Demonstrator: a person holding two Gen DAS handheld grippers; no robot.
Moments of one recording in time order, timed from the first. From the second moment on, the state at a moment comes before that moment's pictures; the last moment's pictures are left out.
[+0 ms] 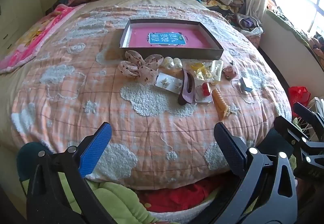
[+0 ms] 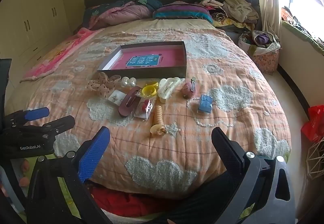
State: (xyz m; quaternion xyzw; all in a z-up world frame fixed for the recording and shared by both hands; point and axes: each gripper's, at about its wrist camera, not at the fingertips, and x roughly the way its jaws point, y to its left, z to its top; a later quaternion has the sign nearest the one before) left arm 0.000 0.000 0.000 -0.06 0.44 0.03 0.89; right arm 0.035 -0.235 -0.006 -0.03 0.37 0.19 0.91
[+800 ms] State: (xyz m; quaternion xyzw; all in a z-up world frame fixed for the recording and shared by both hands) left arm 0.000 0.000 0.000 -0.06 0.44 0.03 0.89; right arm 0.035 -0.233 -0.005 -0.03 0.37 0.19 0.91
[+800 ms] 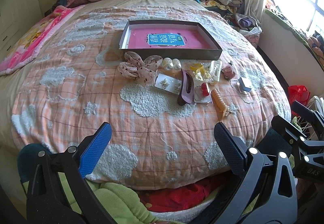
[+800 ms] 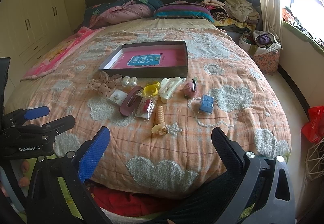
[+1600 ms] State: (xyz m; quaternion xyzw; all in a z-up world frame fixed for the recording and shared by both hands) left arm 0.000 -0.001 0.000 -0.06 0.44 0.03 0.90; right arm 0.035 -0.234 -0.005 -0.03 0.37 0.19 0.91
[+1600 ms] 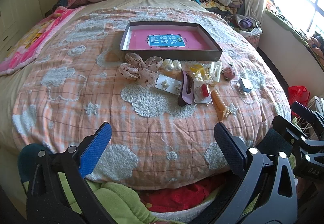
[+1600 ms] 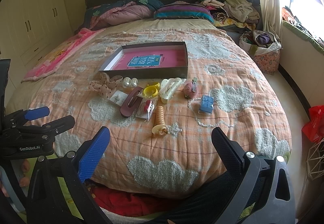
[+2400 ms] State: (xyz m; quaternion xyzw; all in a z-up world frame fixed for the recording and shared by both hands) left arm 0.015 0.044 -0.002 -0.08 0.46 0.06 0.88; right arm 0.062 -0.240 -0.002 -0.03 0.37 0.20 0.91
